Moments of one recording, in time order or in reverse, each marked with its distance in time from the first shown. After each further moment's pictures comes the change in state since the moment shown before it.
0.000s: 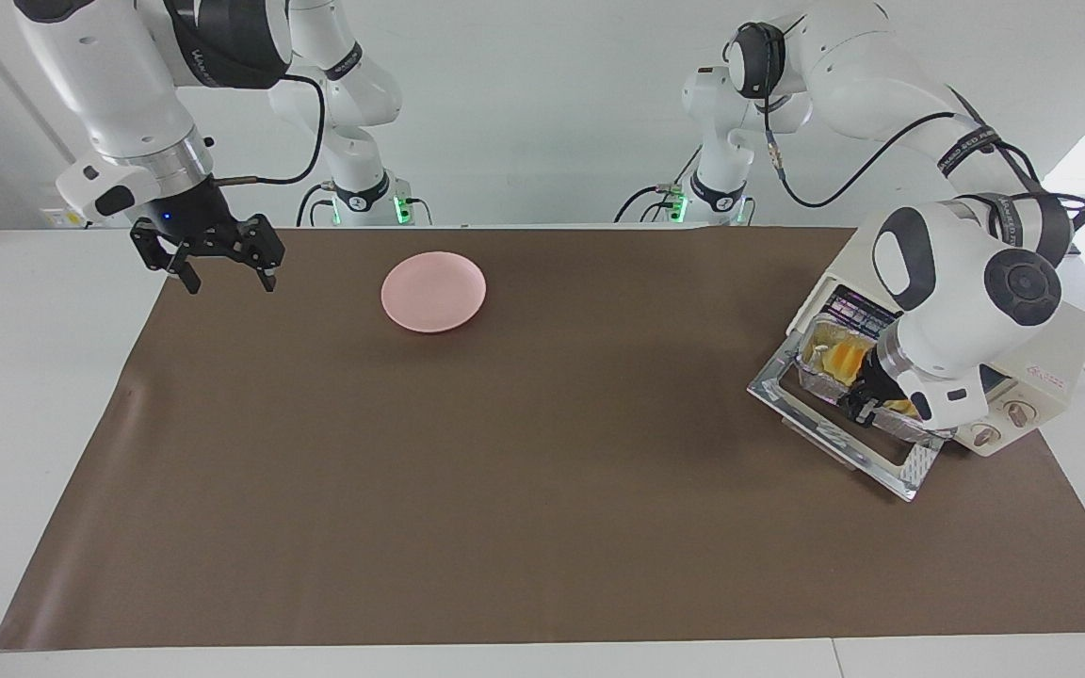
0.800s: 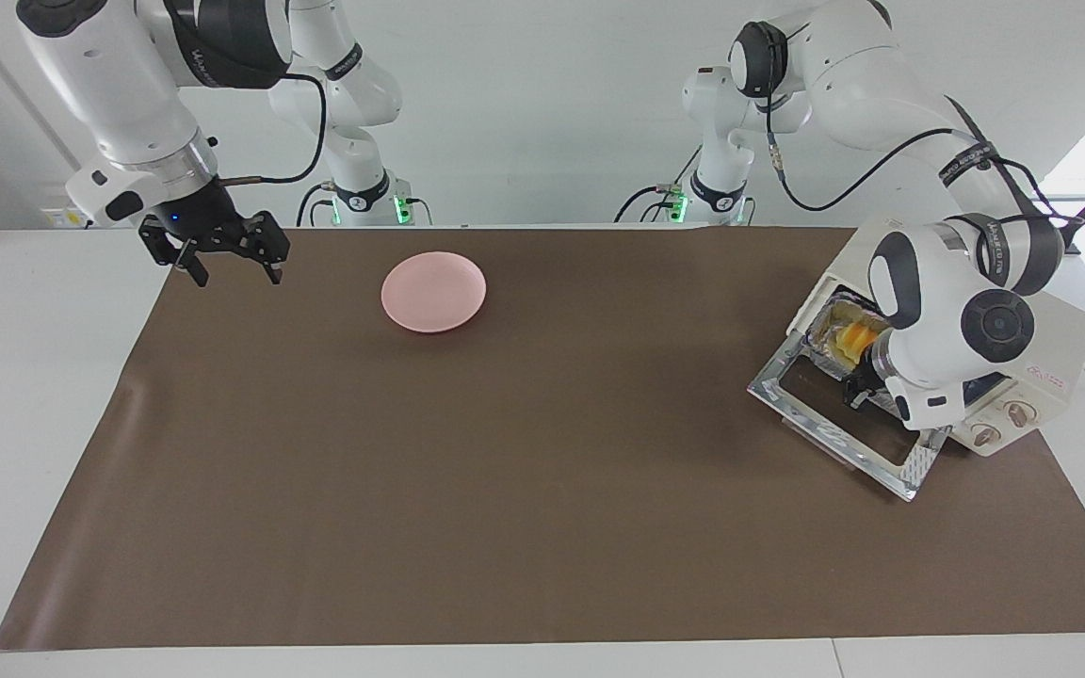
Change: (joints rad) left arm 0.011 0.005 0.003 -0.076 0.118 -0.061 0.106; right arm 0.000 0.000 0.000 0.000 0.002 -0.047 0.000
